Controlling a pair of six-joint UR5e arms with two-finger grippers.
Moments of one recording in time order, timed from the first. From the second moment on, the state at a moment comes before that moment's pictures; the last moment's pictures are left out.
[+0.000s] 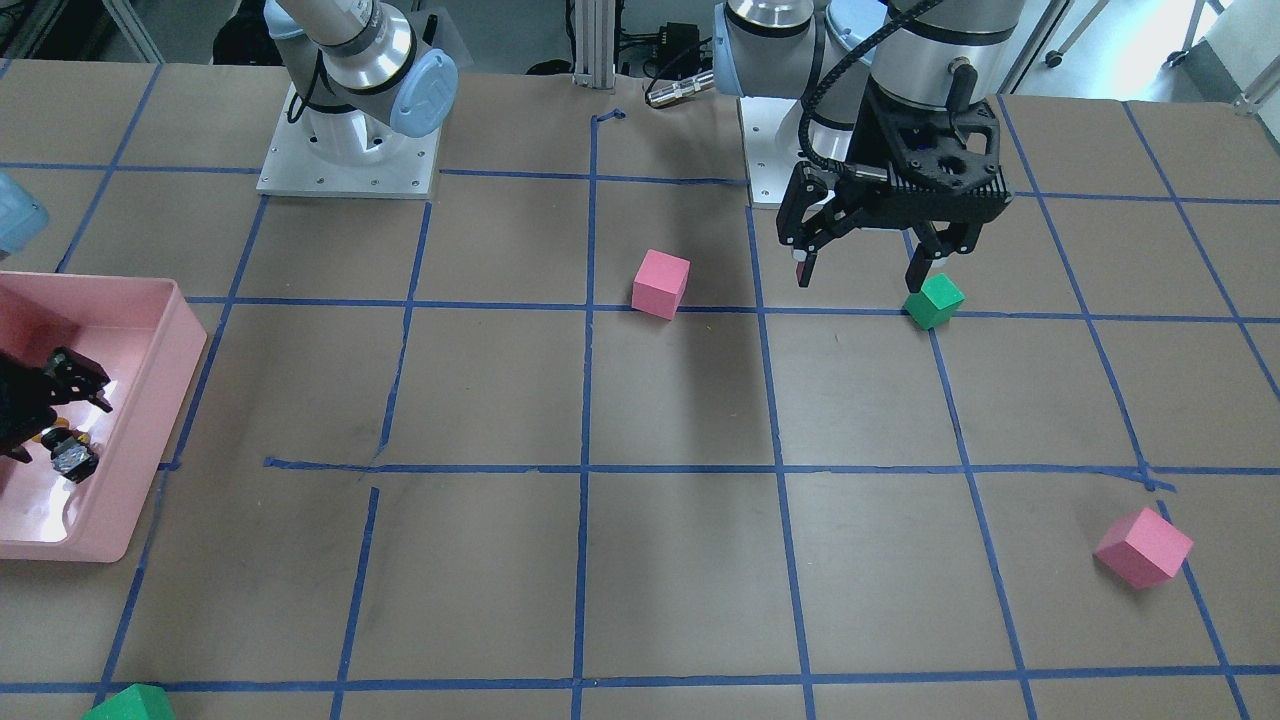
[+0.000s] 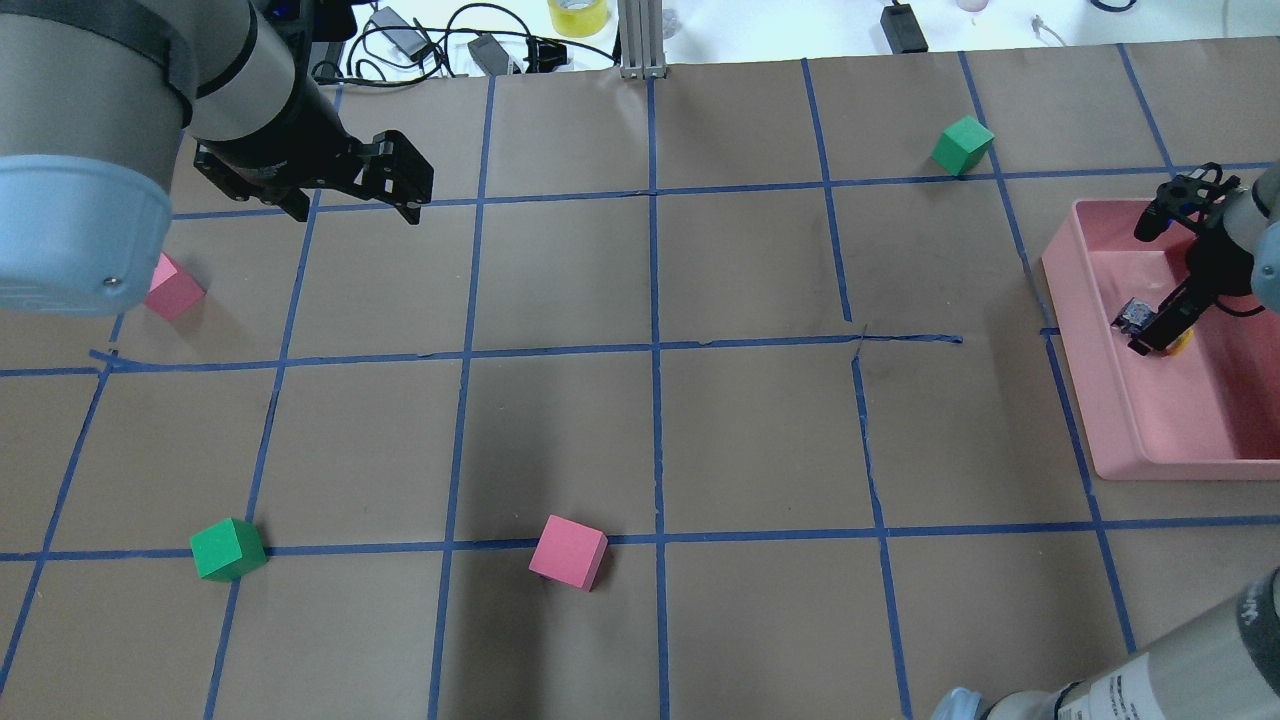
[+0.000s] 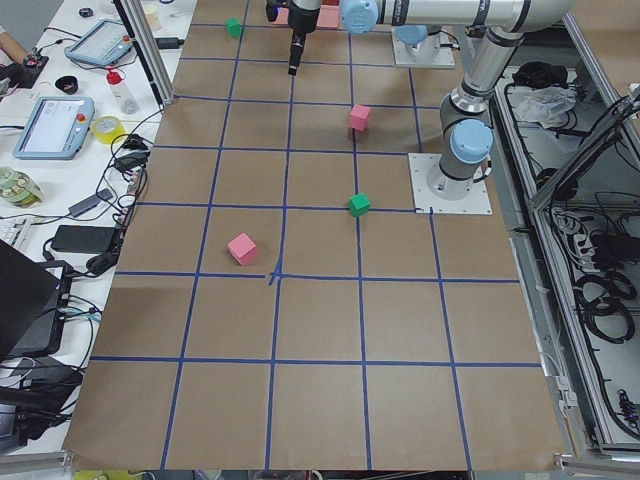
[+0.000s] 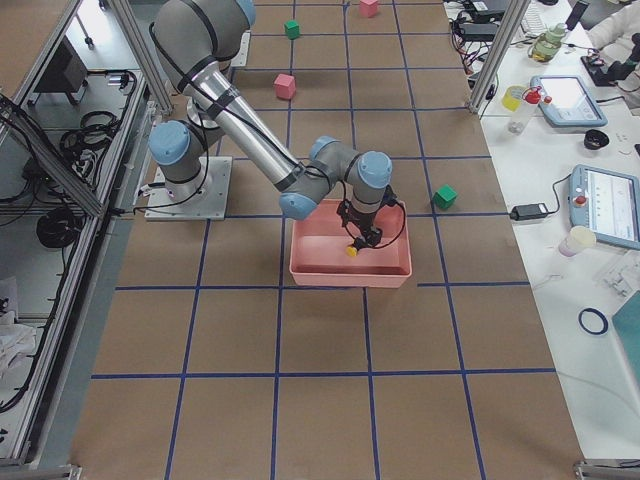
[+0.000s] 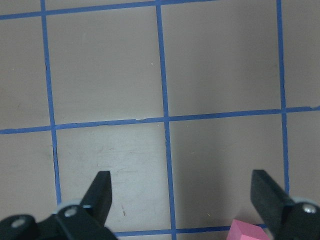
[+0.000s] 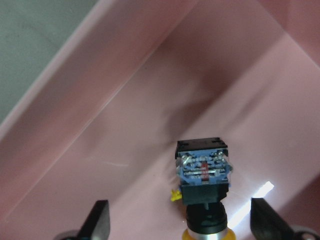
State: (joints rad) left arm -1.61 -1.52 -1.66 -1.32 1.60 0.02; right arm 0.97 -1.18 1.84 -2.19 -1.60 -1.32
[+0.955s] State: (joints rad) left arm -1.61 -1.52 -1.66 -1.32 1.60 0.02; right arm 0.97 -1.17 1.84 -2.19 -1.66 -1.30
